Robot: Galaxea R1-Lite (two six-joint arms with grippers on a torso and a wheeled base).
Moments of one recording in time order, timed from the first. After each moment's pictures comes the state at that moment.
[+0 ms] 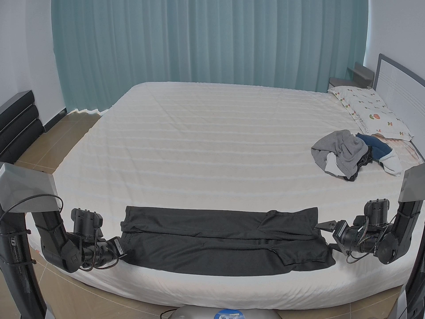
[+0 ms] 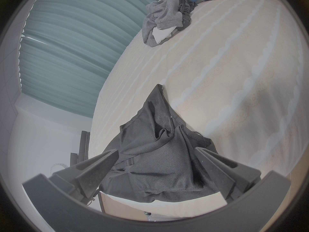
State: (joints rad) left arm -0.08 2.21 -0.38 -0.95 -0.10 -0.58; right arm 0.02 2.17 -0.27 -1.22 0.33 0.81
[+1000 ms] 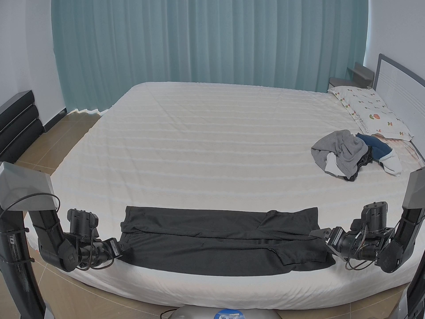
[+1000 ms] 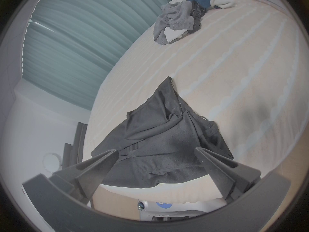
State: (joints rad) left arm -0.04 2.21 -0.37 -0.95 -0.07 -0.50; right arm 0.19 2.06 -0.19 -1.18 0.17 0.79
